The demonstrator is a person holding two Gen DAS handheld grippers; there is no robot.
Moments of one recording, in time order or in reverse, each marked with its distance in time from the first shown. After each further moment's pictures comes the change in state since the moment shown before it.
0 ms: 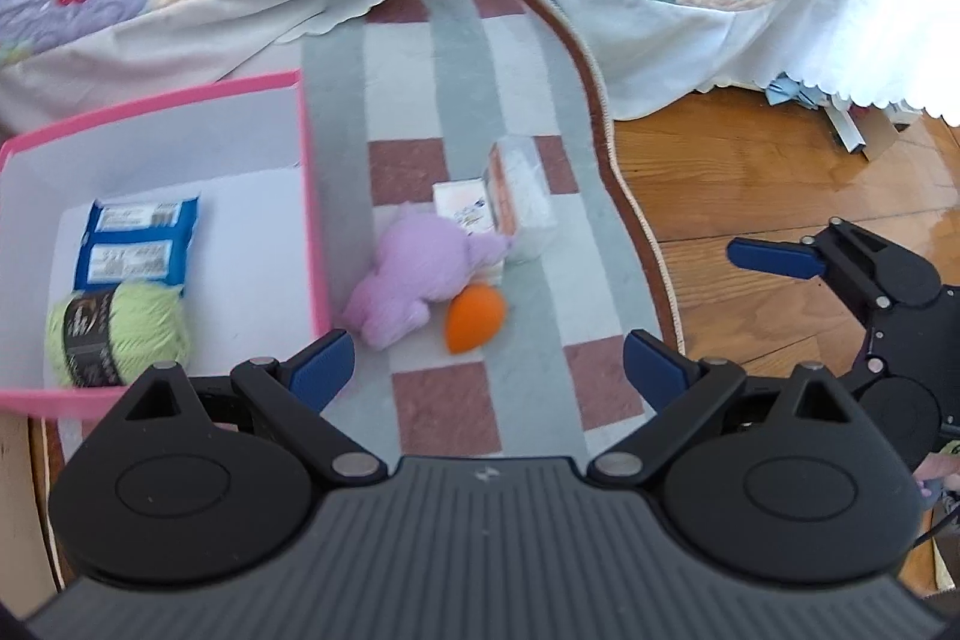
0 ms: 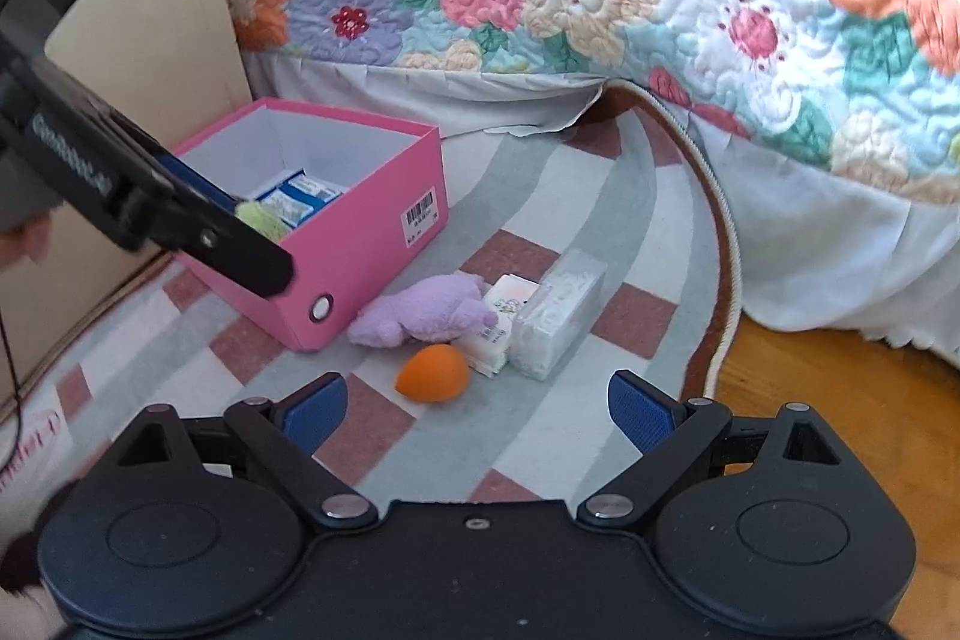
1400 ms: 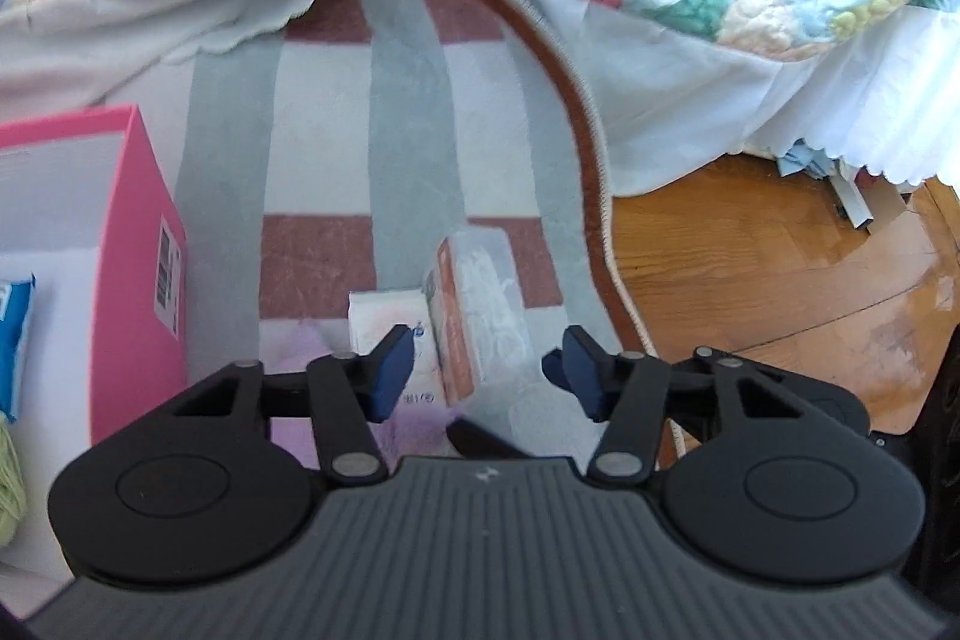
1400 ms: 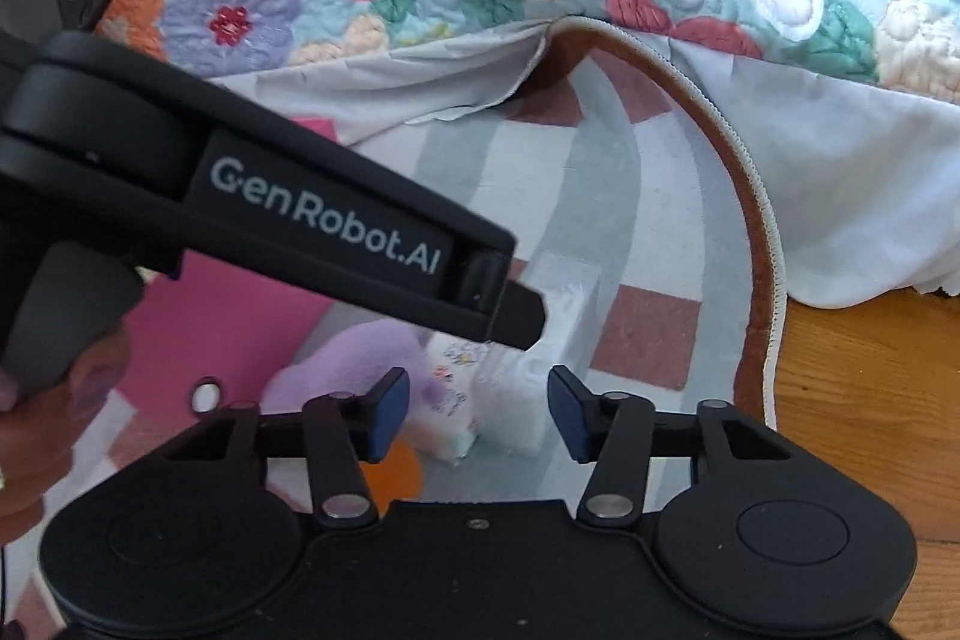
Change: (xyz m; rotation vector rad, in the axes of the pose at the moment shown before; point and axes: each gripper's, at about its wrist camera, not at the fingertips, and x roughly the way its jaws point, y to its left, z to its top) left arm 0.130 -0.002 0.041 -0.079 -0.093 -0.099; right arm 0.112 -0.019 0.010 0.171 -0.035 -0.066
